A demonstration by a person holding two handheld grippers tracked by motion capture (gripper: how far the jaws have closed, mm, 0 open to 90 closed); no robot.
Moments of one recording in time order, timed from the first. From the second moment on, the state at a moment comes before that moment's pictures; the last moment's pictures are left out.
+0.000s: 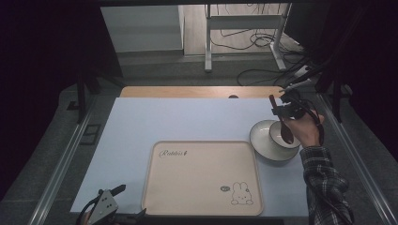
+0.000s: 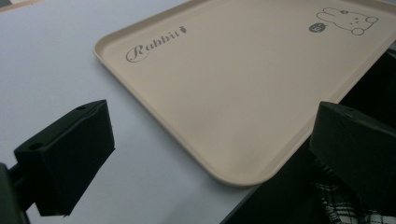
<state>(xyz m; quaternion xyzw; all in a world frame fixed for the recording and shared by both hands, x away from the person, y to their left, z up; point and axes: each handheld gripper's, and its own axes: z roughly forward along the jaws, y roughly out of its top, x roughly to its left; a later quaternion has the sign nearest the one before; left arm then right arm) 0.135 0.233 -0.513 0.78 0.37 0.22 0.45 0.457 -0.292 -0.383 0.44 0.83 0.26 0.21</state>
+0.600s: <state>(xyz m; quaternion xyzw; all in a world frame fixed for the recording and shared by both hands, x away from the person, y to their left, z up) 0.135 0.233 -0.513 0.78 0.37 0.22 0.45 0.439 -0.278 -0.364 0.41 0.86 0.24 0.19</state>
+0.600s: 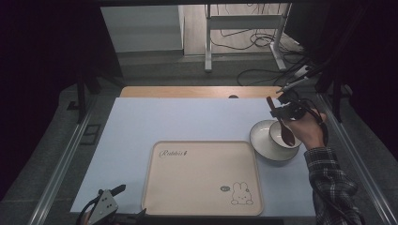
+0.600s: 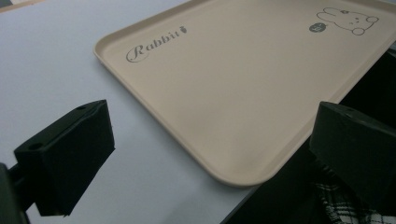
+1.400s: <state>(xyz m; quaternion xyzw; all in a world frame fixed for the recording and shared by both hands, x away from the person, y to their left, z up) 0.135 0.233 -0.513 0.78 0.37 0.22 0.45 0.404 -0.261 -0.365 0.38 0.88 0.23 0.17</state>
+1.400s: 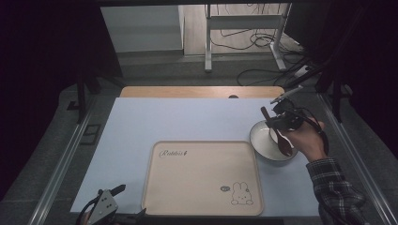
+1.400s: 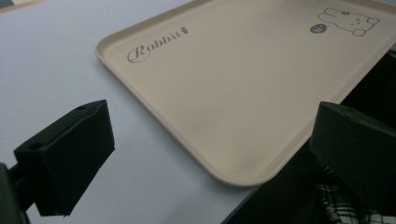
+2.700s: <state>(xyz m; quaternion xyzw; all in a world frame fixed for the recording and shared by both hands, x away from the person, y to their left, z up) 0.135 0.232 -0.513 0.78 0.37 0.22 0.45 0.352 -0.202 -0.408 0.32 0.92 0.19 0.08</state>
